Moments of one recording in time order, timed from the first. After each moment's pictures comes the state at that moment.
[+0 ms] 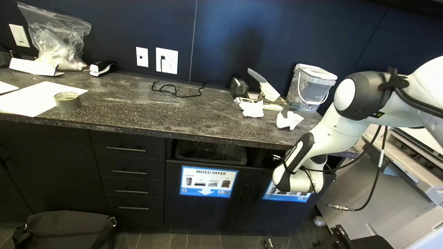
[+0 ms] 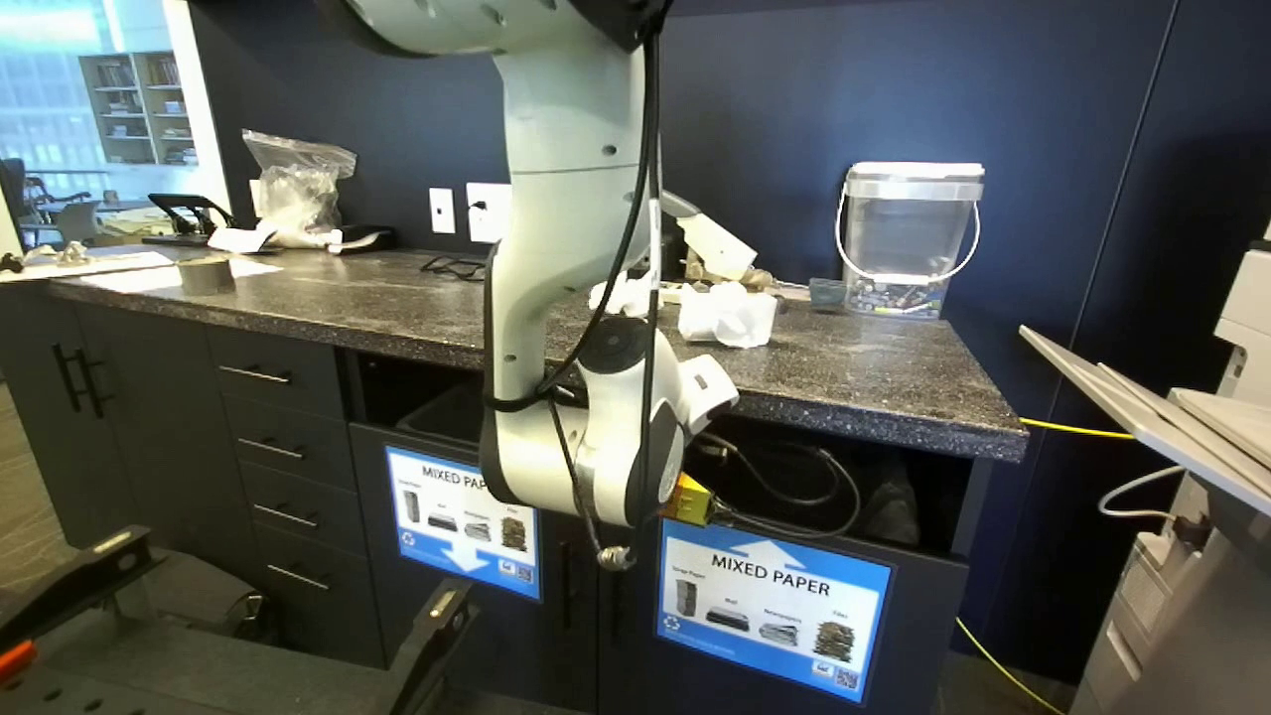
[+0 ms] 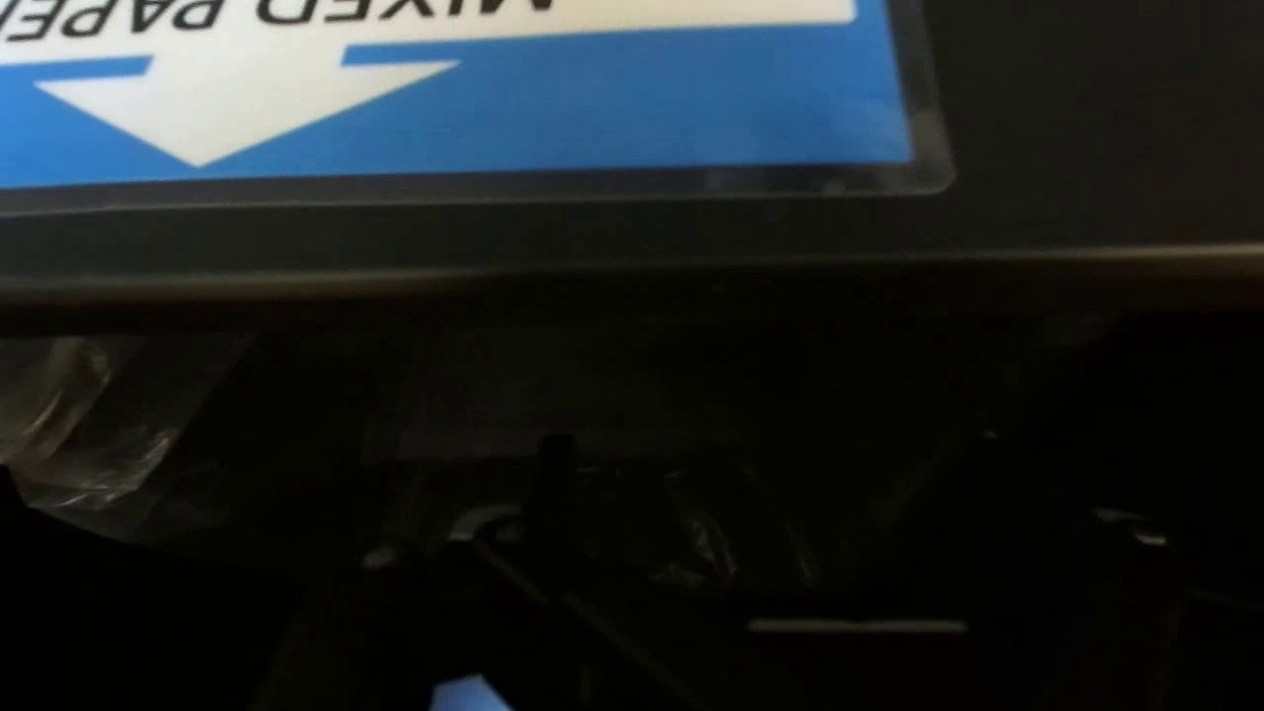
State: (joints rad) arm -0.23 1.24 -0.06 -1.80 -0.11 3.81 0.05
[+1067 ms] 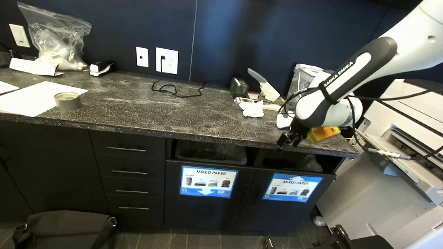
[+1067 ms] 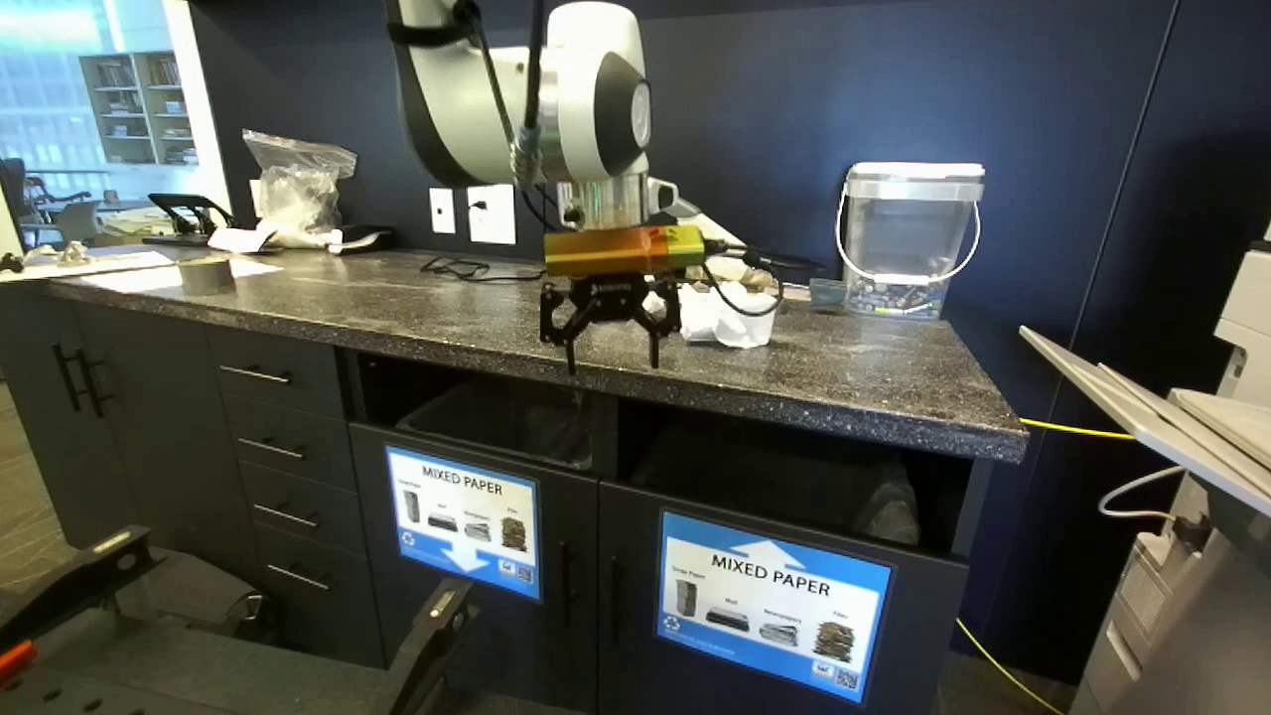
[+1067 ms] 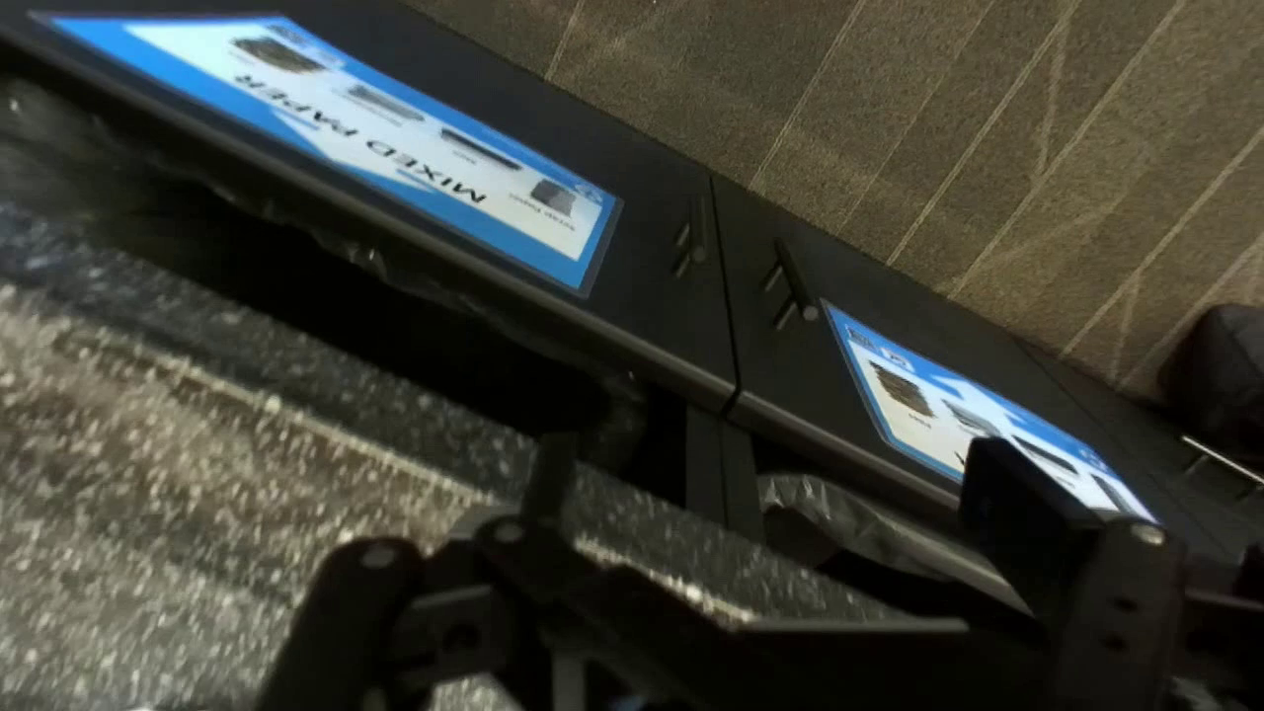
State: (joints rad) arm -0.40 0.41 0.19 -2.29 -0.30 2.86 -0.31
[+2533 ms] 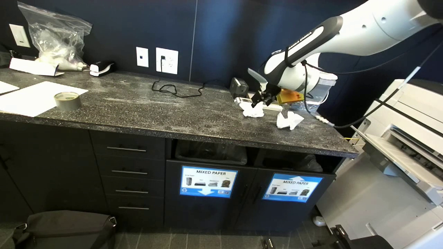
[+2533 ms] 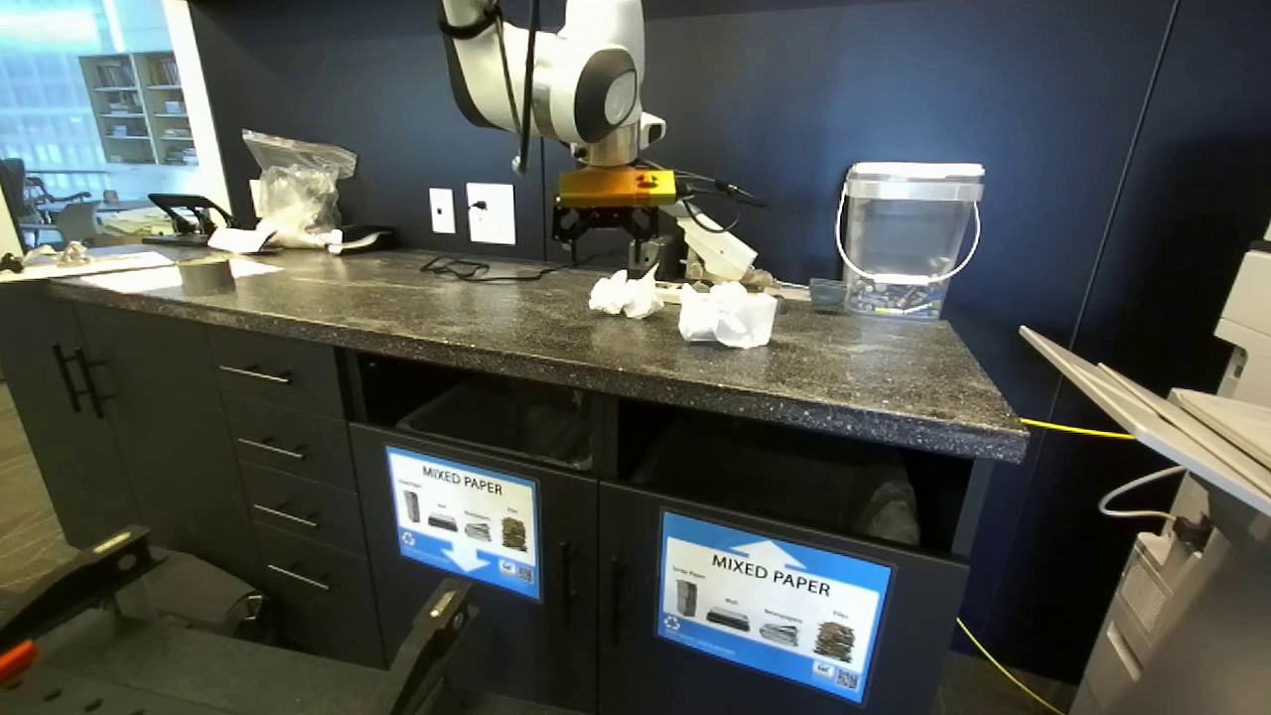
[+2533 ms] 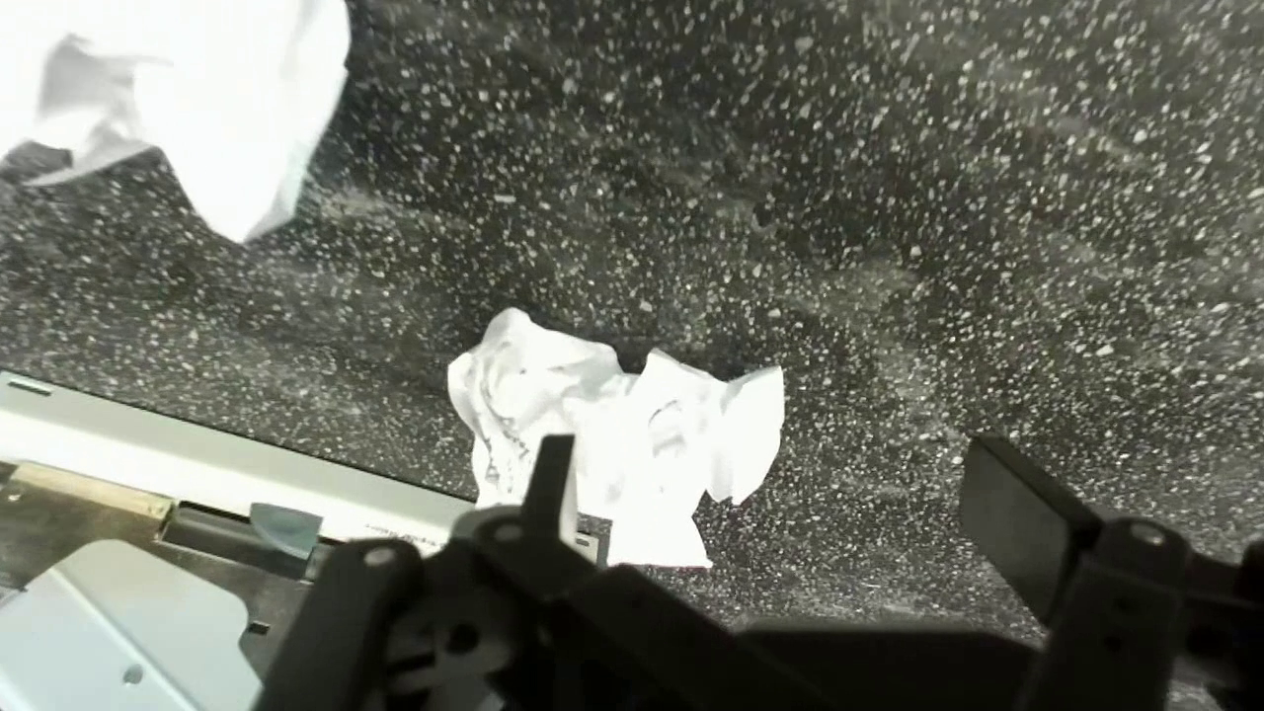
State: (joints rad) arm -0.24 0.65 0.21 -1.74 0.04 2.83 -0.48
